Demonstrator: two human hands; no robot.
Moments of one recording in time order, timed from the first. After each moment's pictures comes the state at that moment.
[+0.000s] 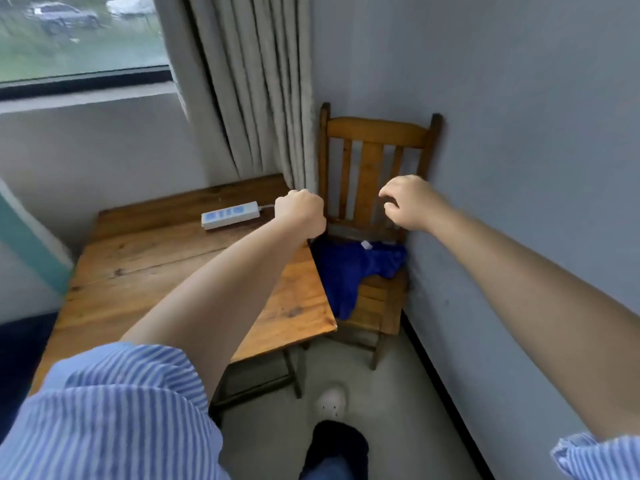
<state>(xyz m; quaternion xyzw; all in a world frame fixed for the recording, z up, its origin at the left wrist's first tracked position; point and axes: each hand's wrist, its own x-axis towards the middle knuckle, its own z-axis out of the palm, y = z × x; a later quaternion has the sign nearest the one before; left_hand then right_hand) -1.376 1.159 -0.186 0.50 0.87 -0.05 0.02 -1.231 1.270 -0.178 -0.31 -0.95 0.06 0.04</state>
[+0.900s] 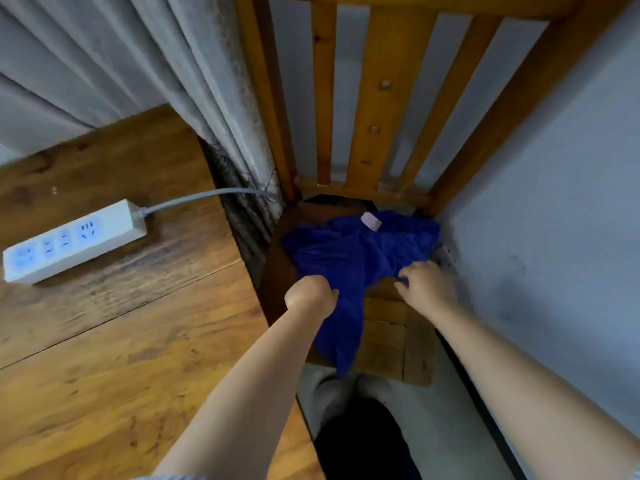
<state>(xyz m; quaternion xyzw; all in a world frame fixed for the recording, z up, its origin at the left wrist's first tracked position) -1.495 1.405 -0.518 0.36 0.84 -0.11 0.40 -1.342 1.495 -0.537 -0.47 -0.84 0.19 -0.17</state>
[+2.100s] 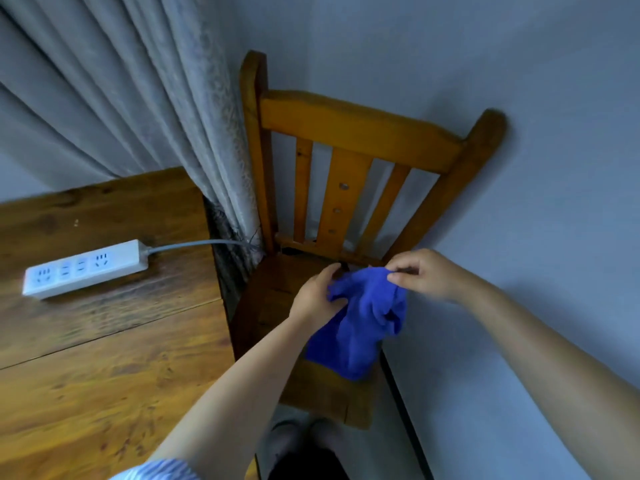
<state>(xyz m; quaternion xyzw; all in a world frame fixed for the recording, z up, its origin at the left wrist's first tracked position) -1.461 1.453 -0.421 0.40 0.79 0.25 0.40 -1.324 1.577 -0.337 -0.29 -0.85 0.42 -0.09</state>
